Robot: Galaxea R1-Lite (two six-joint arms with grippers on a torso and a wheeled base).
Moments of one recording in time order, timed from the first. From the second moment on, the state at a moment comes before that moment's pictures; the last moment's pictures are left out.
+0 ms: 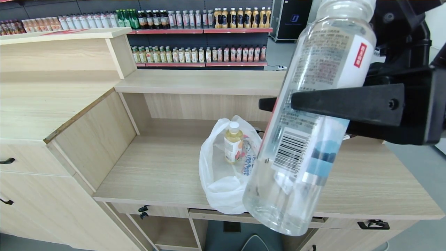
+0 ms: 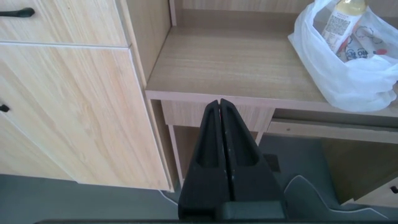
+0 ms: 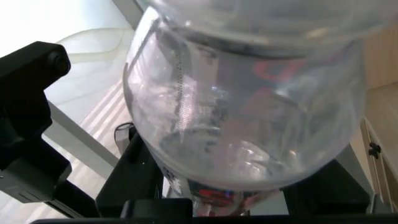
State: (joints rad) left arm 0.00 0.00 0.00 0.00 0.01 0.00; right arm 0.65 1.50 -1.01 -0.72 1.06 0.54
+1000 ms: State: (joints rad) left arm 0.00 0.00 0.00 0.00 0.01 0.00; right arm 0.64 1.46 -0.88 -0.72 1.10 0.40
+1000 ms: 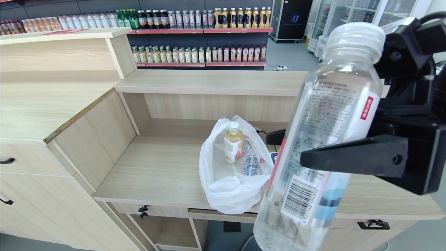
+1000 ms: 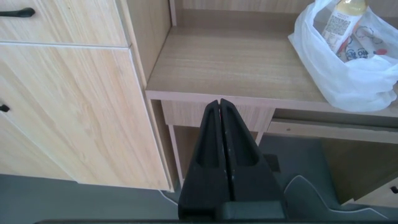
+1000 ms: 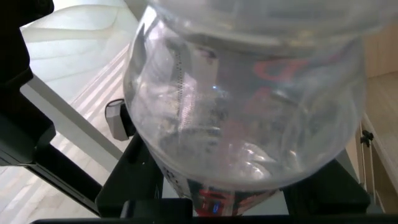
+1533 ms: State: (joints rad) left arm 0.00 0.00 0.00 0.00 0.01 0.00; right arm 0.60 1.43 -0.88 -0.72 1.10 0.35
